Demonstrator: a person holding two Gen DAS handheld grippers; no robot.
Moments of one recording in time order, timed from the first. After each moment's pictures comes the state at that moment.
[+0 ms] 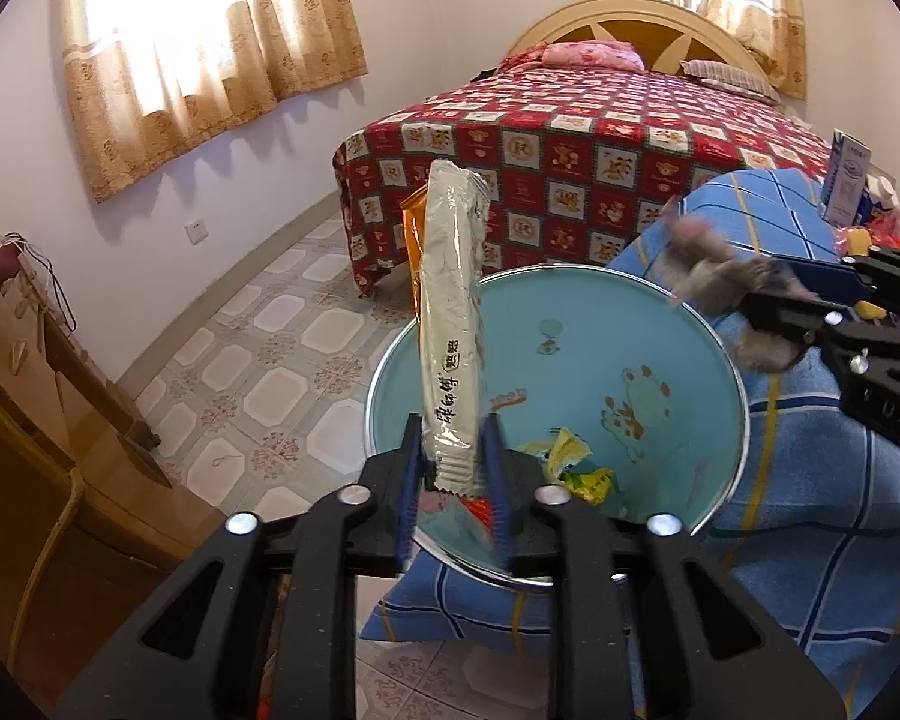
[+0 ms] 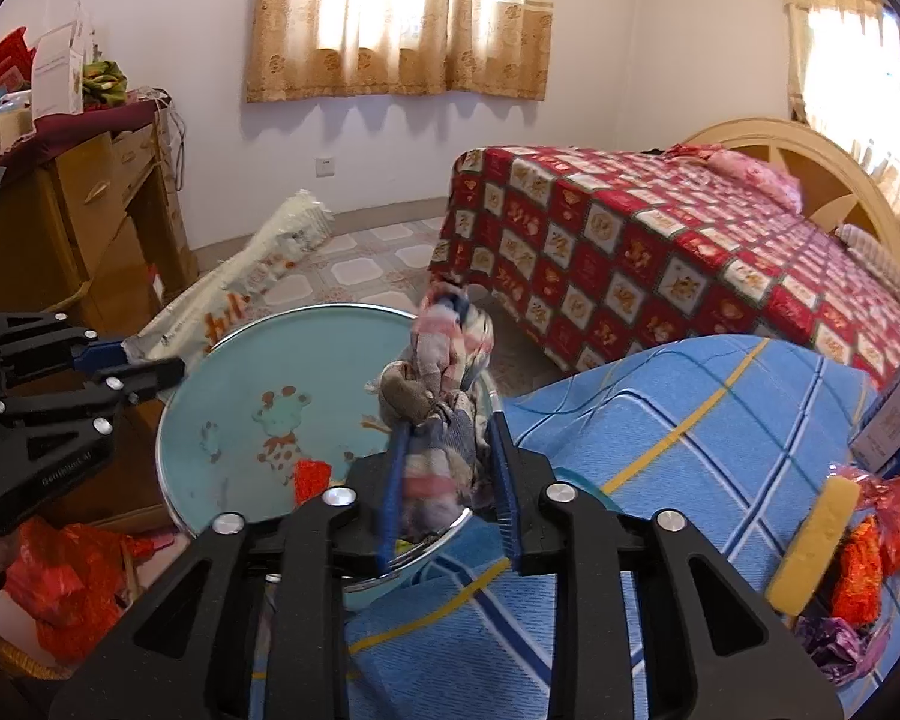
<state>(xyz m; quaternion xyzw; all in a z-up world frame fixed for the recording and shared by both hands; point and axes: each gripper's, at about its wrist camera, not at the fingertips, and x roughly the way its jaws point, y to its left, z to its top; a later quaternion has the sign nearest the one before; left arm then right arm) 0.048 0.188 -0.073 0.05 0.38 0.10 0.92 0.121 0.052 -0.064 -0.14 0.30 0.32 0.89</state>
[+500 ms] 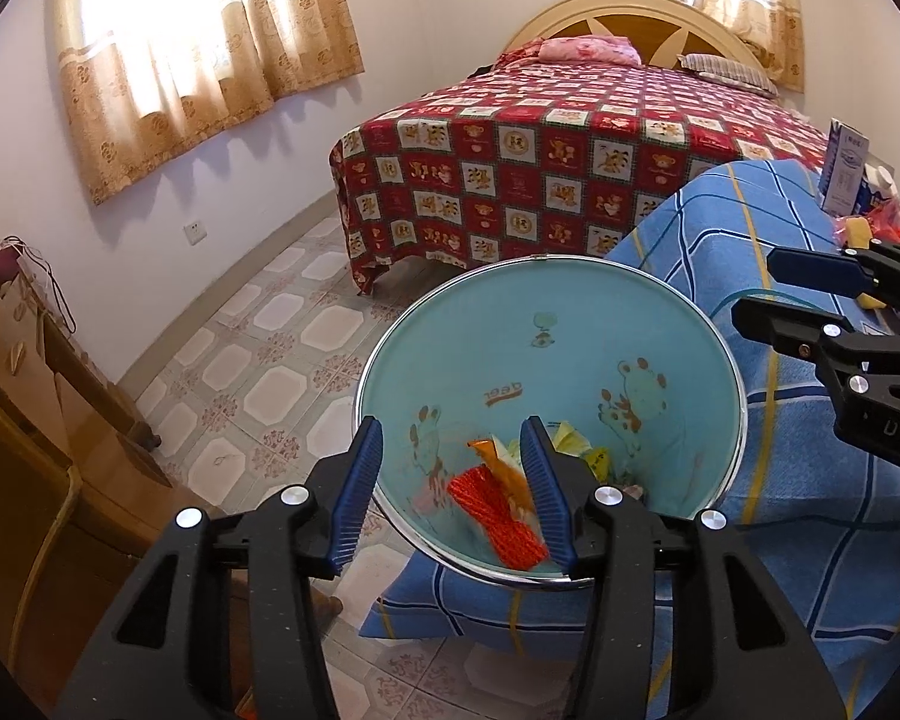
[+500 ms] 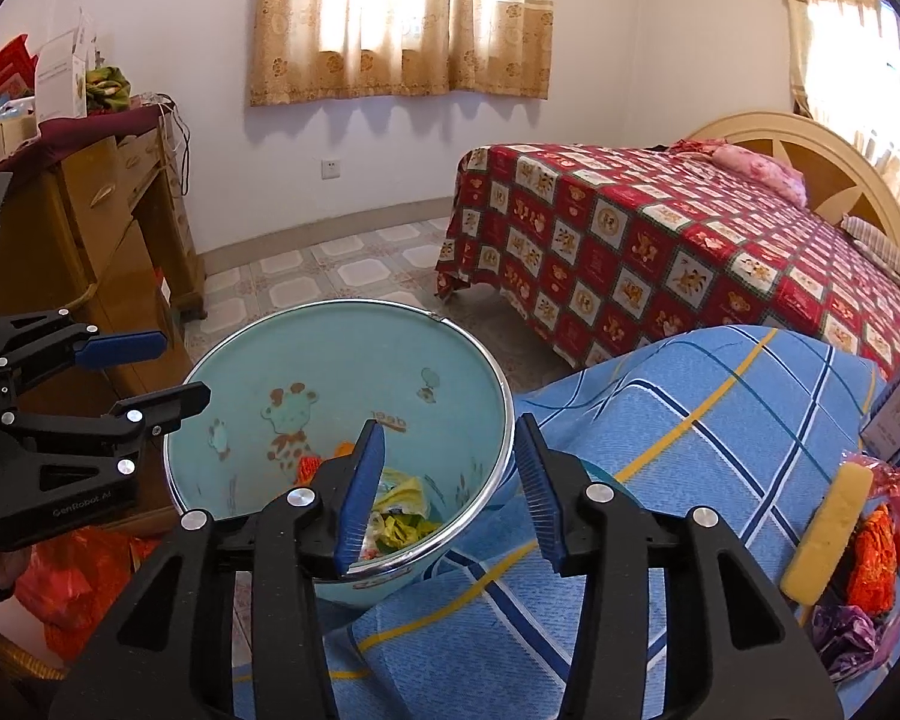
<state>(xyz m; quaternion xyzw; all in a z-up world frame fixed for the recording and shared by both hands) 0.048 0.183 -0.077 0.05 0.38 0.10 0.92 0.118 0.050 -0.067 -0.13 0.30 0.32 0.89</state>
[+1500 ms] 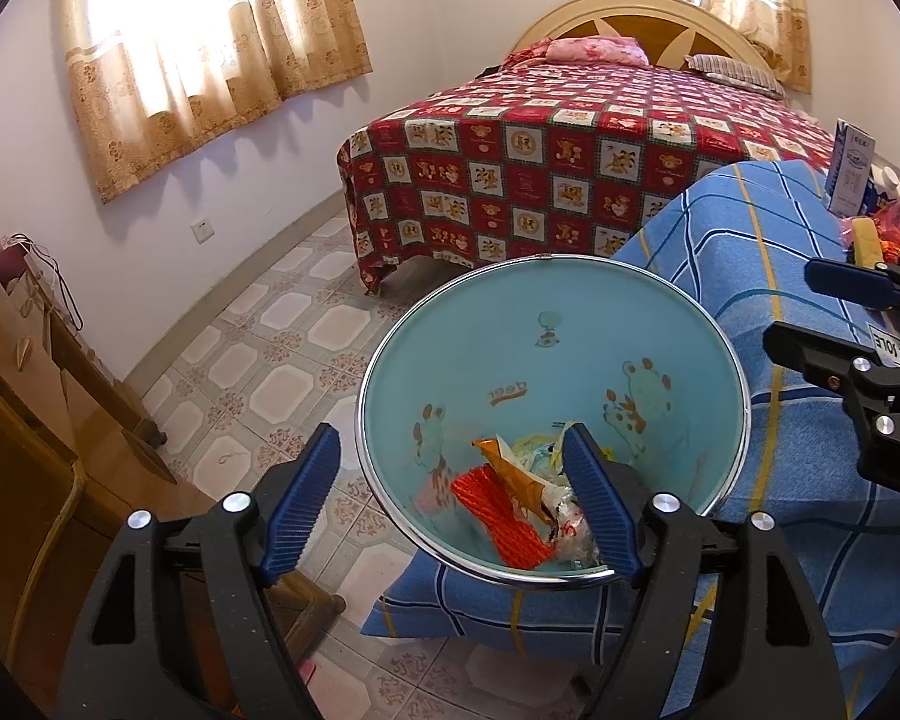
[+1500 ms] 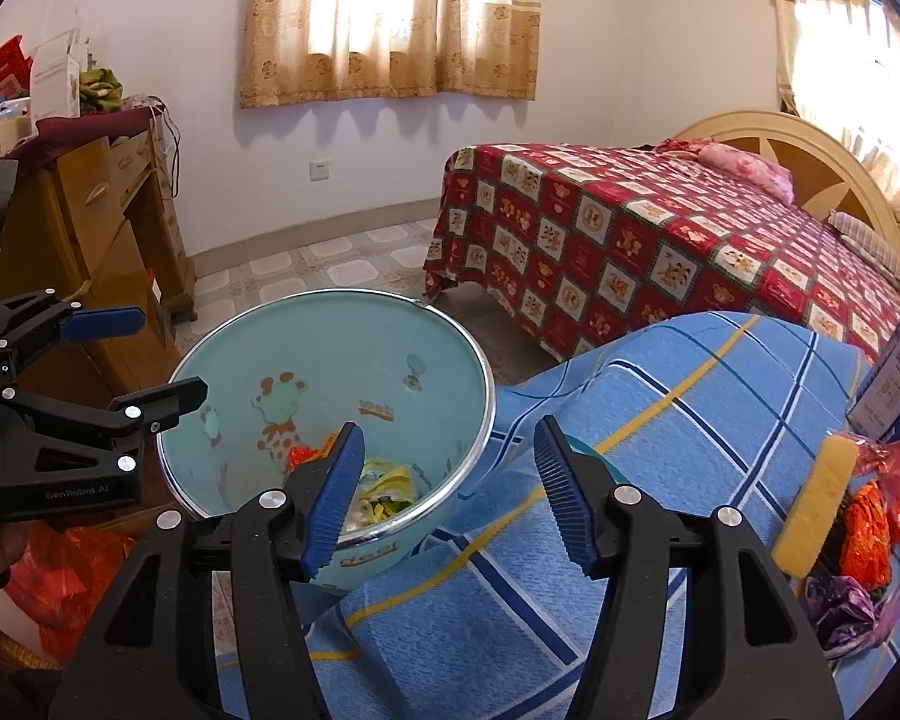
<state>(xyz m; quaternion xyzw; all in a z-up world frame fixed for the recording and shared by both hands) 0.045 0.190 -0.077 0.05 0.38 0.11 0.92 0.107 0.036 -0.073 -0.13 0.30 0.30 0.90</state>
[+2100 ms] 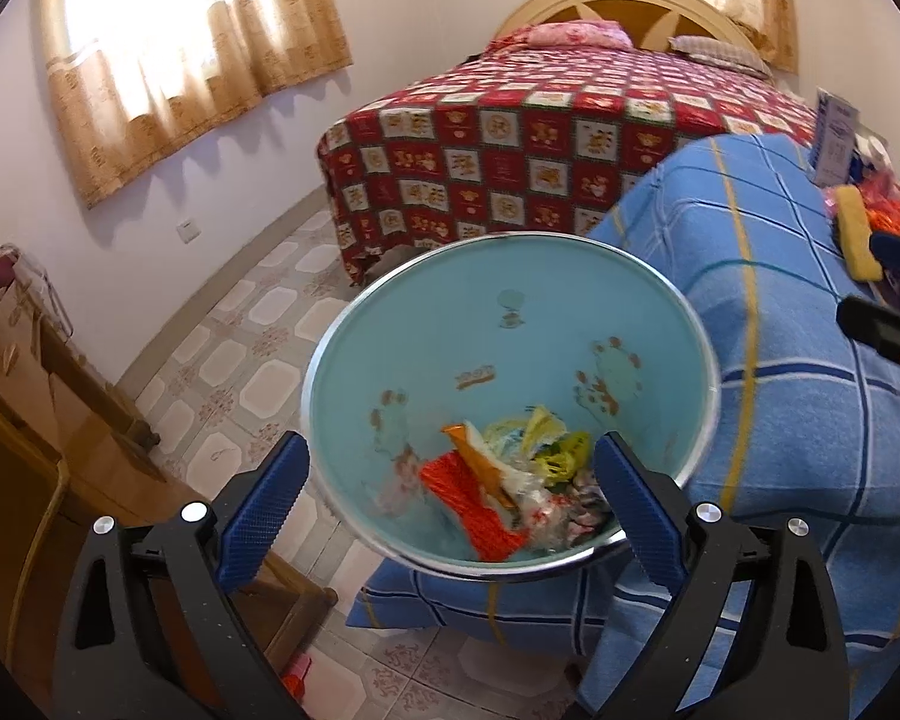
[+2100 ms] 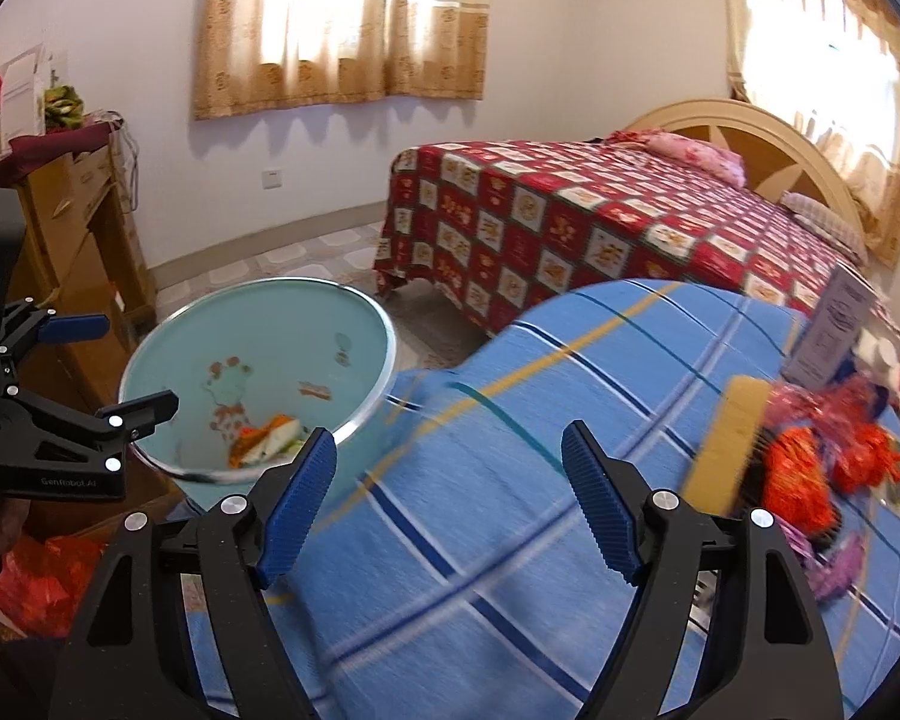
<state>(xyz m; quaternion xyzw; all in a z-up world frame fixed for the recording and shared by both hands) 0.051 0.158 -0.089 0.07 0.40 0.09 0.91 0.095 -0.023 -0.067 -0.12 0.30 0.24 0.91</state>
